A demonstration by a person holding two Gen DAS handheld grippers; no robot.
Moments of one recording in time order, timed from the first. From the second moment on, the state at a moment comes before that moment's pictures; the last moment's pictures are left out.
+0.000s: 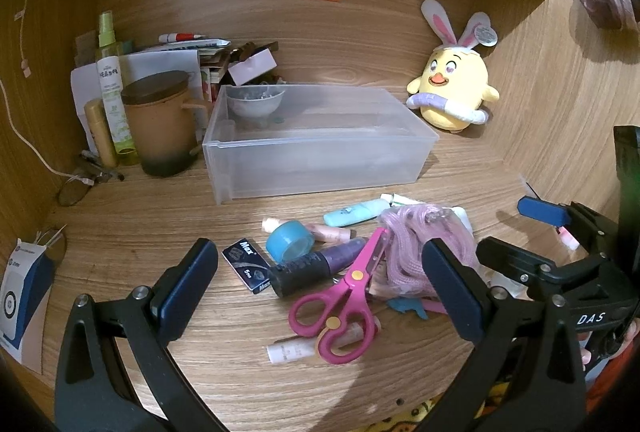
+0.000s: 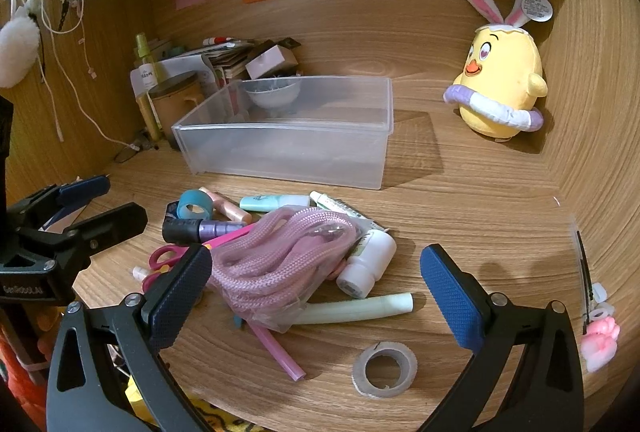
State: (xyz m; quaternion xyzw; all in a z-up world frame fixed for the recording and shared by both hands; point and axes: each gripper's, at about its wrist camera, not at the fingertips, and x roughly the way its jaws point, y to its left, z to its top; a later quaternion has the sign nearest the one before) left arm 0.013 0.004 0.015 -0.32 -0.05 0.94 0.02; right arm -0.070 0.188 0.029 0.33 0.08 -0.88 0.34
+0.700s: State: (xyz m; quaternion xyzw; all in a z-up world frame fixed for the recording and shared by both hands) left arm 0.018 -0.005 0.008 -0.33 -0.07 0.94 0.01; right arm -0.067 0.195 0.028 0.33 0.09 -0.88 0.34
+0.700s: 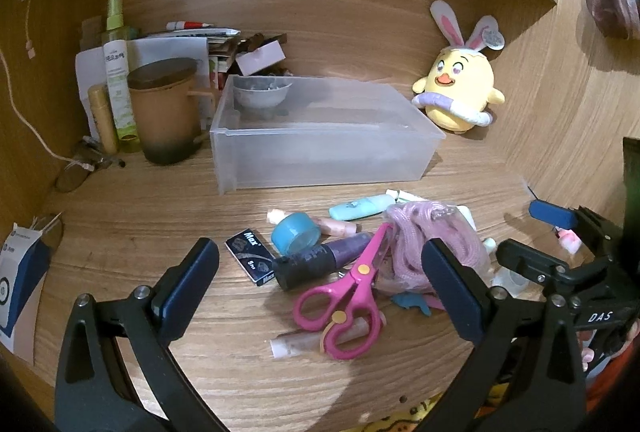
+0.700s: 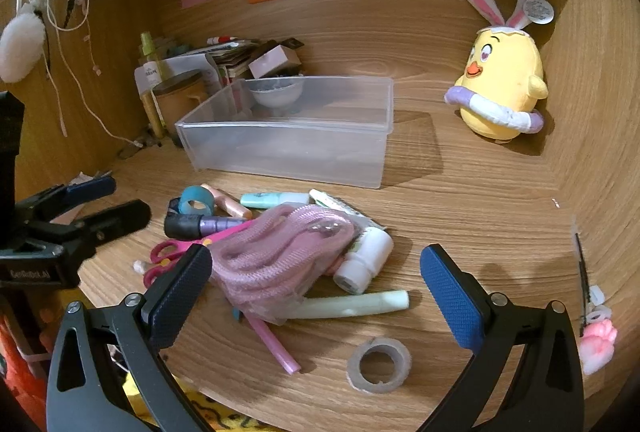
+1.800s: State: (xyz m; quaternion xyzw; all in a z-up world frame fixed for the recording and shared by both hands) left arm -0.048 -0.024 -0.028 -0.39 -0.09 0.92 -0.03; right arm -0.088 0.241 -0.008 0.40 0.11 -0.86 0.29
